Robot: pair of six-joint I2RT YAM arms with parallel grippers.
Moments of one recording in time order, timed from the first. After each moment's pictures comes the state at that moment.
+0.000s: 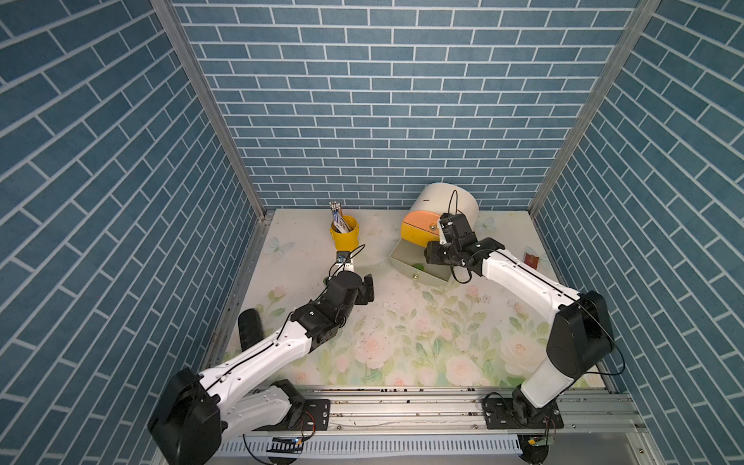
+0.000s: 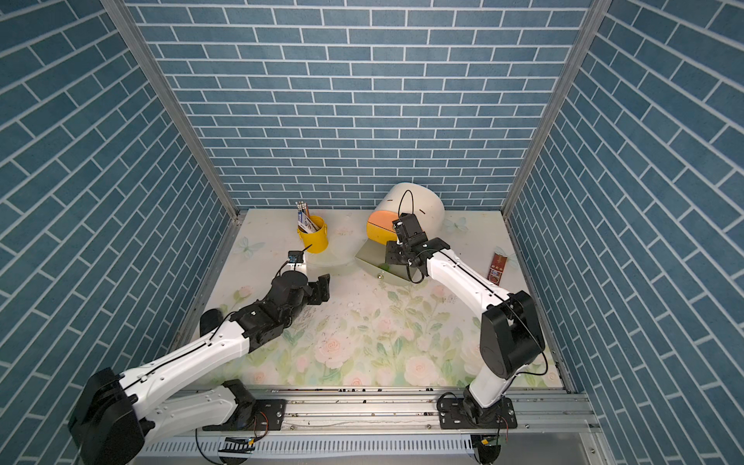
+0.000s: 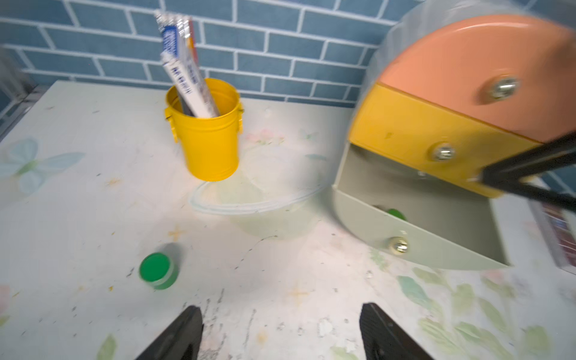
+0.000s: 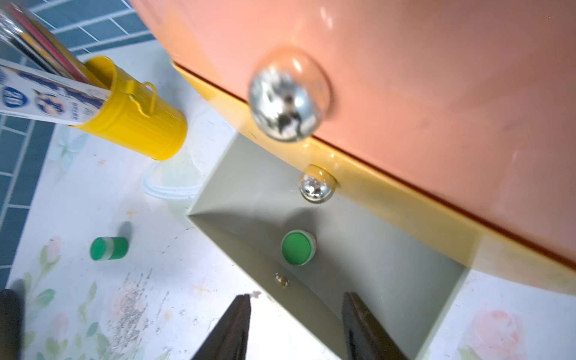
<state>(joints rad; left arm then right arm) -0.65 1.13 0.70 -0.15 -0.42 -0.48 0.58 1.63 1.37 -0.54 0.03 0.45</state>
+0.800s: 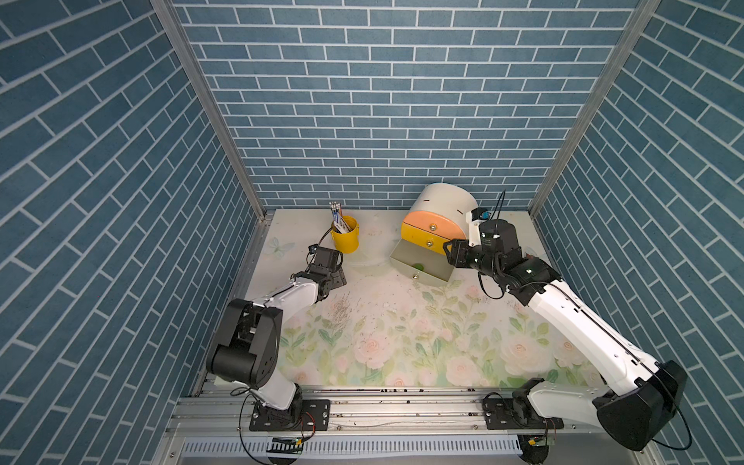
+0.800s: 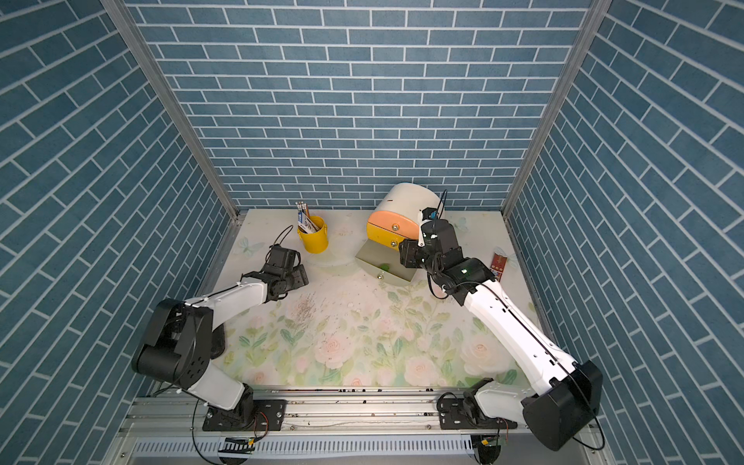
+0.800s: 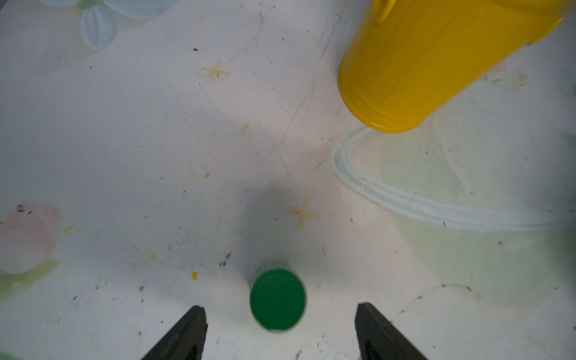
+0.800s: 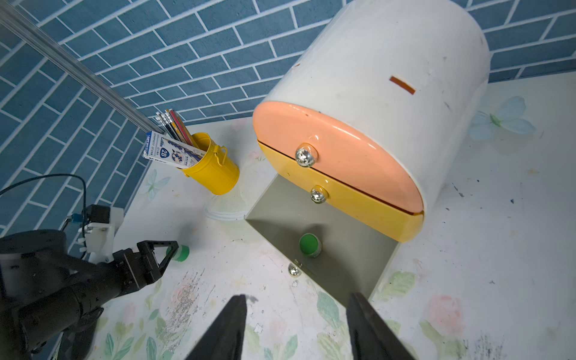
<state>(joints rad) -0.26 1.62 0.90 -0.24 -0.26 -0.53 0.58 1.24 1.21 -0.53 0.06 0.43</state>
